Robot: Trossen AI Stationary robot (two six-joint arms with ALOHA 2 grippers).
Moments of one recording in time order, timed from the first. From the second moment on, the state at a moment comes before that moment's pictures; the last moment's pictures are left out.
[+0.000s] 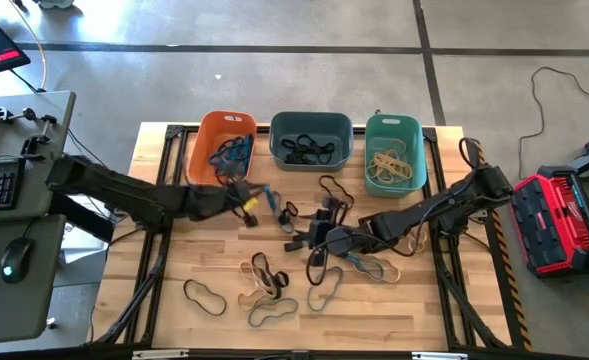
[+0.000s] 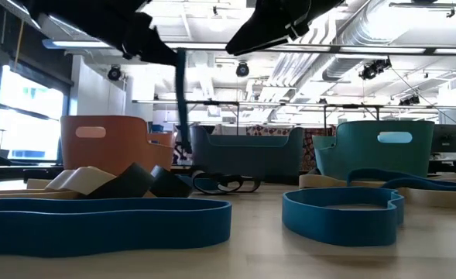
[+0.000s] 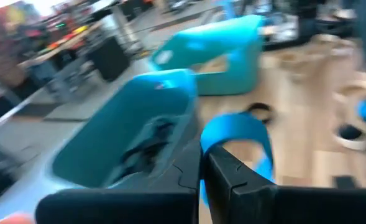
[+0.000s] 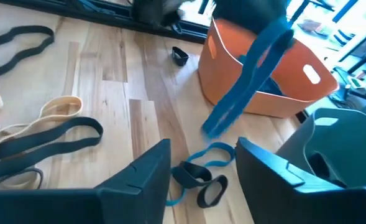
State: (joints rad) left arm -0.13 1.16 0.59 0.25 -0.64 0.19; right arm 0.34 1.64 1.11 -0.04 0.64 0.00
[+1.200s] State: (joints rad) left arm 0.70 1.11 0.59 -0.09 -0.39 0.09; right arm 0.31 1.64 1.11 -0.07 0.64 0.03
